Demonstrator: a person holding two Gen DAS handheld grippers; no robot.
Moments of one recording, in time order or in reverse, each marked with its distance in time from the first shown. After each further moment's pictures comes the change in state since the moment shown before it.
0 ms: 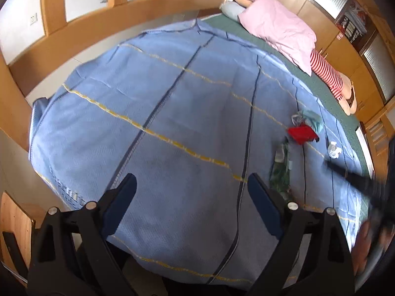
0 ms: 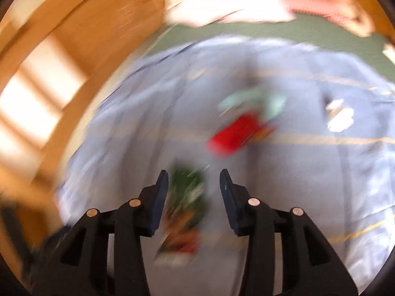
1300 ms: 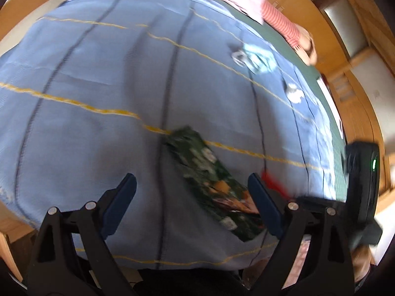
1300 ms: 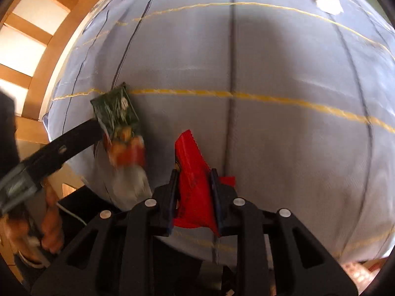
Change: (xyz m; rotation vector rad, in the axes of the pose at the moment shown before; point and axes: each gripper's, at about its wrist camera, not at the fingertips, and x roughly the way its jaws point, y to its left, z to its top) left arm 0.046 -0.070 -0.030 0.186 0.238 -0.267; right arm 0.055 -0.012 -0.084 0.046 0.381 -0.034
